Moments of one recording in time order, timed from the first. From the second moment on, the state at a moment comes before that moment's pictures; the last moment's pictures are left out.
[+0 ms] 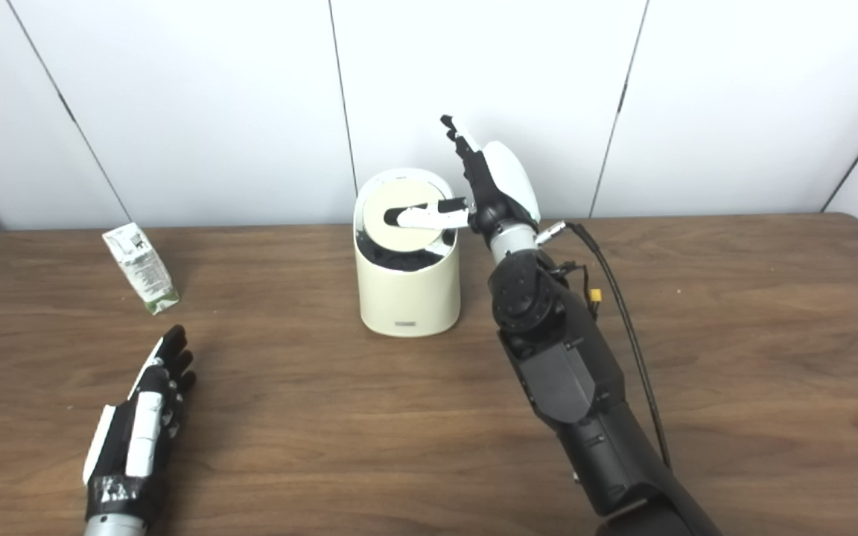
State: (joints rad) left arm 0.14 0.07 0.09 -0.24 -0.12 0.02 -0.03; right arm -0.70 -0.09 0.22 0.23 -0.51 0.35 -0.07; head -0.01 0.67
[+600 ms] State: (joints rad) left arm 0.14 0.07 0.09 -0.24 -0.12 0.02 -0.03; right arm -0.71 -0.19 0.31 0.14 -0.58 0.44 0.09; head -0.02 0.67
